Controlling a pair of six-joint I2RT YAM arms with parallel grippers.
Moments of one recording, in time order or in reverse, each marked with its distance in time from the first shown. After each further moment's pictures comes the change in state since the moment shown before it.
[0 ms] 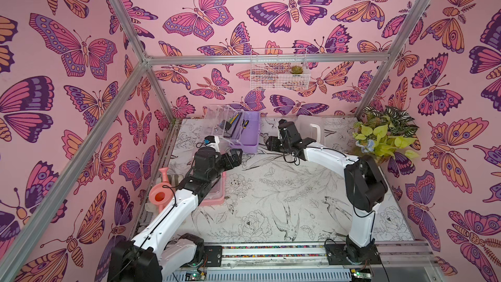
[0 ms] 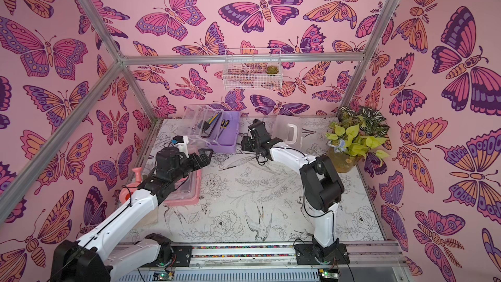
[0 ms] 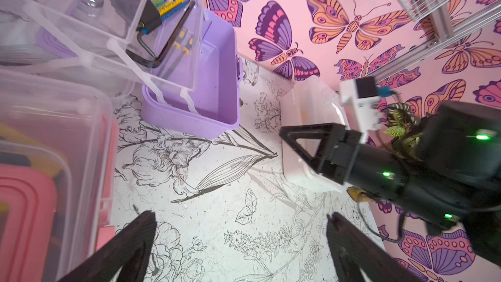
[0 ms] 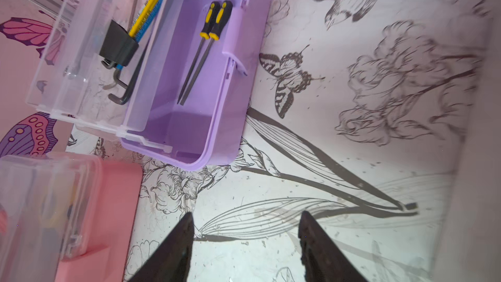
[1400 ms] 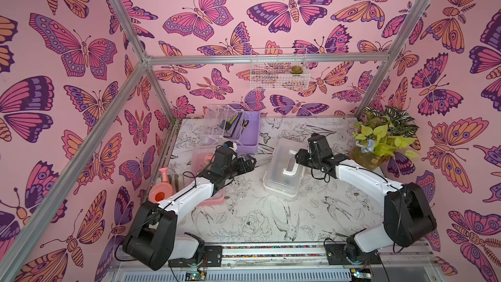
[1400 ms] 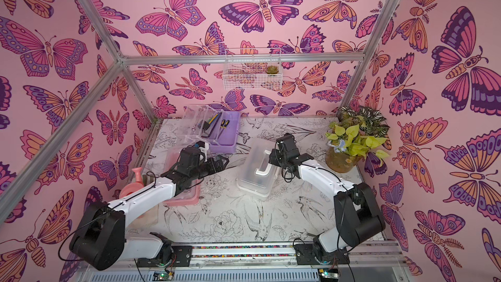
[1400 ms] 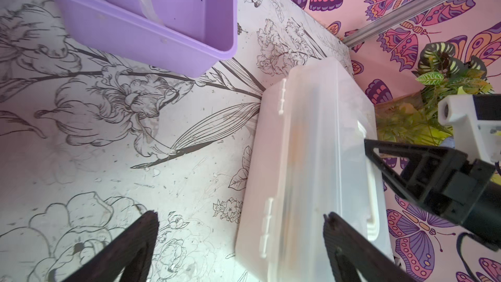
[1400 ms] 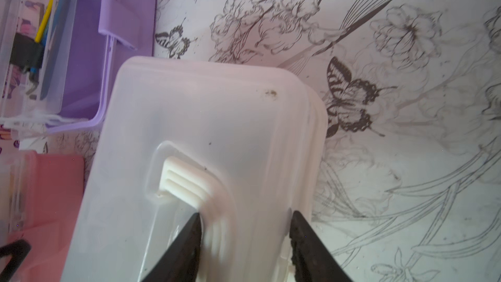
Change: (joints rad) left arm -0.105 0.280 0.031 0.054 0.079 -0.051; right arm -0.195 -0.452 -0.462 -0.087 0.073 0.035
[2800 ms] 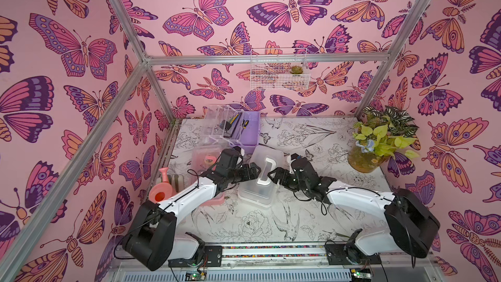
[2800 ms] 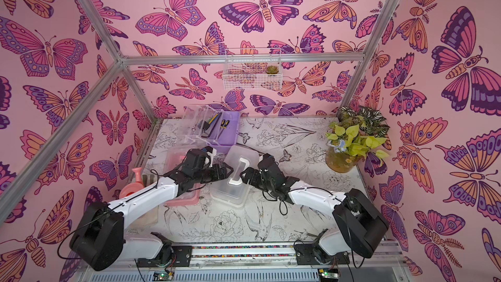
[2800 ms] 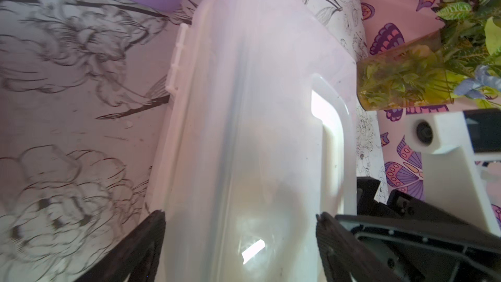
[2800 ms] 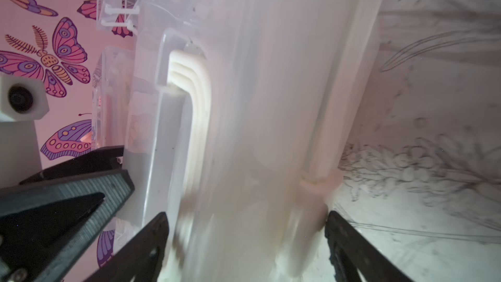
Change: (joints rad) left arm -0.109 0.063 0.061 -0.118 0.084 0.011; right arm 0.325 -0.136 -0.272 0.293 -0.128 0.351
